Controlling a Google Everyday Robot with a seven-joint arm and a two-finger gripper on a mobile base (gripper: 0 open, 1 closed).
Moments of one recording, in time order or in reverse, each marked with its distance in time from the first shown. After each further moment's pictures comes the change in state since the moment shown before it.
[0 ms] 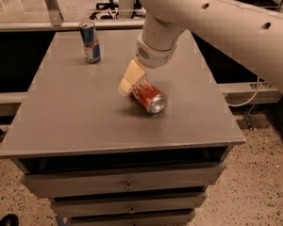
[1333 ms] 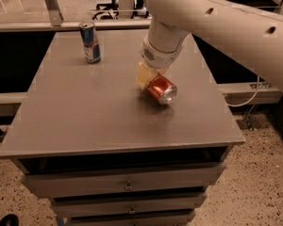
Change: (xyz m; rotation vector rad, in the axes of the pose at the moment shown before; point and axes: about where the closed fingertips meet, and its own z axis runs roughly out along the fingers) arm 0.008 -0.018 0.001 0.053 -0.005 0.036
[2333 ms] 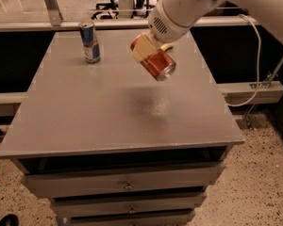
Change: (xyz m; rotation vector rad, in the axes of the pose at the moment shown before) arm -0.040 0.006 -0.079 -0.087 -0.283 -0.076
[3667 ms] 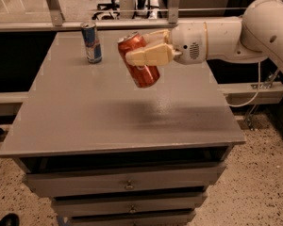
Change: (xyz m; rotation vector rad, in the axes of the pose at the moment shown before) arm -0.007 0.051 -0.037 -0.580 -0.718 -0.192
